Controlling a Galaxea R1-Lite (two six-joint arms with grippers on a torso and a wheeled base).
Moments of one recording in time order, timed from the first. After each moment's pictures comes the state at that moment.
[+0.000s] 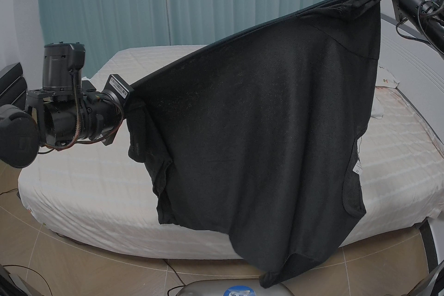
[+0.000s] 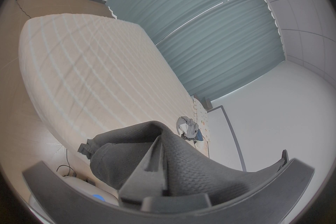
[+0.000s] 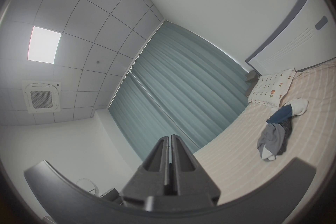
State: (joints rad) left arm -0.34 1.60 -1.04 -0.23 0.02 -1.04; right arm 0.21 1.60 -1.45 -0.60 -0.02 0.77
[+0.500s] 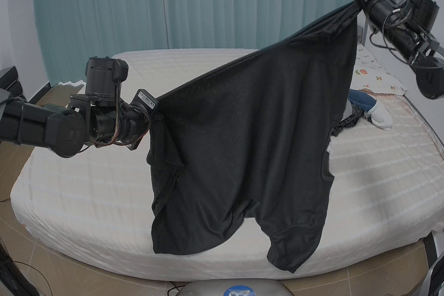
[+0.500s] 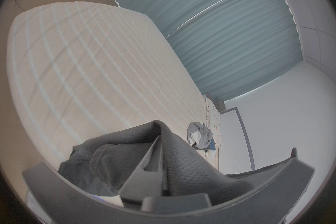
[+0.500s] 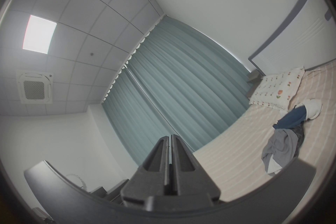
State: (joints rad) left arm -0.34 1.84 -1.17 -0.23 0.02 -1.08; right arm 0.21 1.81 -1.52 -0.72 -0.02 0.71
